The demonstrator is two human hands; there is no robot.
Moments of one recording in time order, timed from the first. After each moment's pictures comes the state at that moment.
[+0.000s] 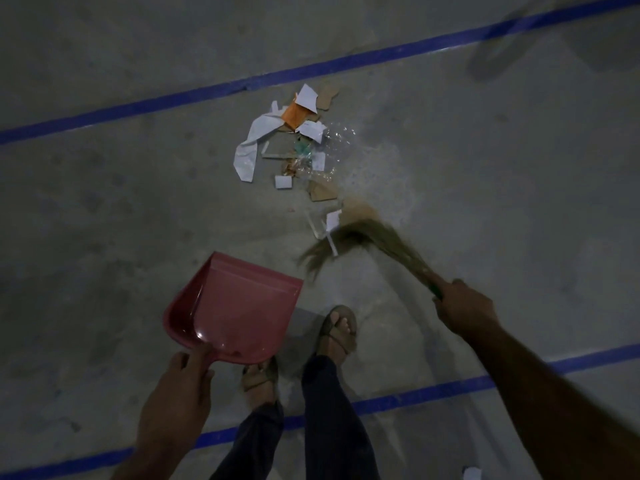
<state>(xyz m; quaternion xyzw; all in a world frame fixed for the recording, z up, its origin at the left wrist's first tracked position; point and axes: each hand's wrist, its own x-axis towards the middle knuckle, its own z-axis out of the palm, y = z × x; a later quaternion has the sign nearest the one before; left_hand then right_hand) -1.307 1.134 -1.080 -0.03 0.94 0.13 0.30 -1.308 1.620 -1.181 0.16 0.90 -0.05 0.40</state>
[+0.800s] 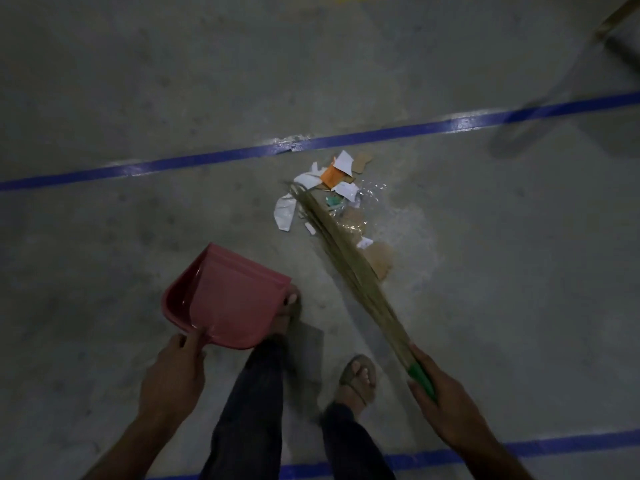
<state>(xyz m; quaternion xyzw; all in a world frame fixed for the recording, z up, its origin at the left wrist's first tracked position) -1.435 1.081 -1.040 -0.05 0.97 0.06 0.24 -1.318 1.526 -1.077 0.17 0.84 -0.42 0.31</state>
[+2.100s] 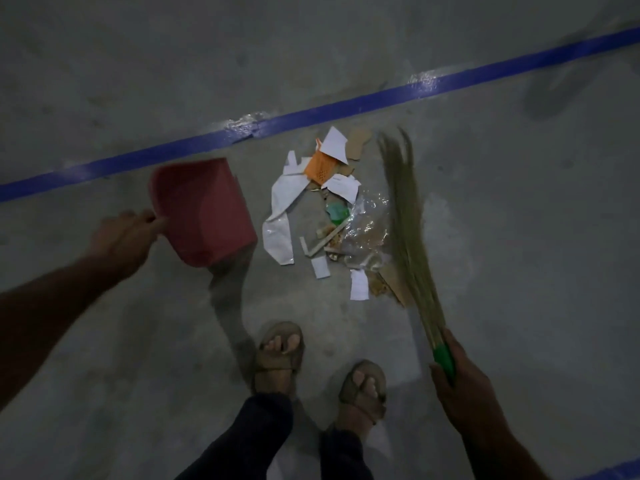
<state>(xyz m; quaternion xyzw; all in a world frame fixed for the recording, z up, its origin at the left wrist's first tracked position) -1.850 1.028 -1.327 0.27 0.93 -0.11 0.23 -1.473 1.477 -1.269 0.39 0.82 -0.29 0.29</state>
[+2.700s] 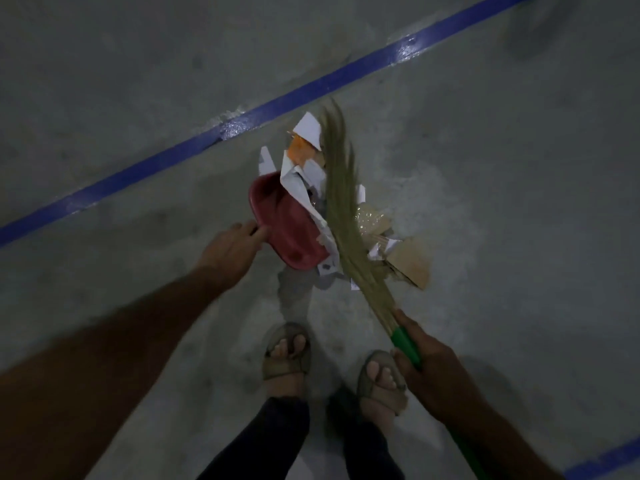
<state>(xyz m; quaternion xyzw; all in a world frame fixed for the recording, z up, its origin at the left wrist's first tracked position) -1.786 1.205 -1.385 0.40 0.88 -0.02 0.24 -1.479 1.448 -1.304 0.29 0.81 -0.43 0.27</state>
